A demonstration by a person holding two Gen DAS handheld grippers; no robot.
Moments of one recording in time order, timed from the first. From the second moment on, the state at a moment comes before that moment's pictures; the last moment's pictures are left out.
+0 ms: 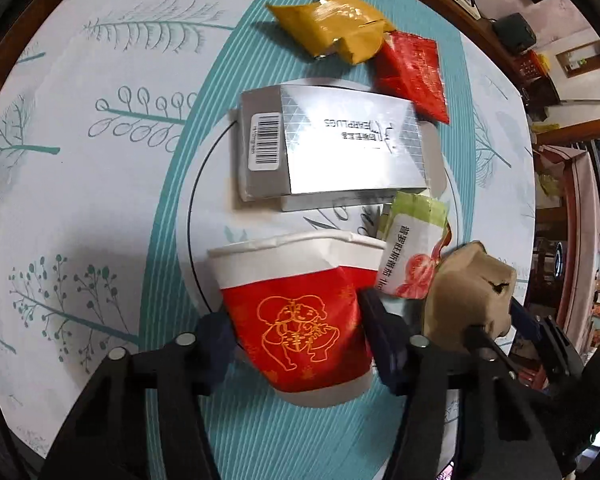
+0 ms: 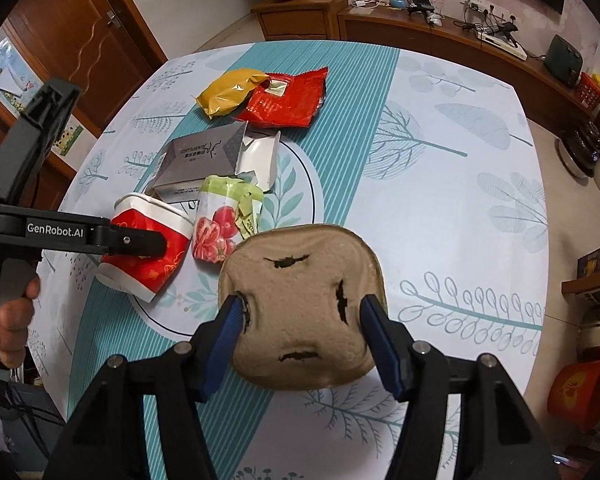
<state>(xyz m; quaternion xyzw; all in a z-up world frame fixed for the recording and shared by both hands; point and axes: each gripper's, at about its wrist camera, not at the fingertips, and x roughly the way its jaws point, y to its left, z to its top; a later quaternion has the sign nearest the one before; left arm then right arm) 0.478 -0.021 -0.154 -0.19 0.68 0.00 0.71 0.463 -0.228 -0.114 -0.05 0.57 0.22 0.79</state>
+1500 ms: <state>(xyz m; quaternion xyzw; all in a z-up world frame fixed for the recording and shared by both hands) 0.086 0.075 0.023 0.00 0.50 -0.11 0.86 0.139 -0.151 -0.025 0.13 0.54 0.15 0.82</state>
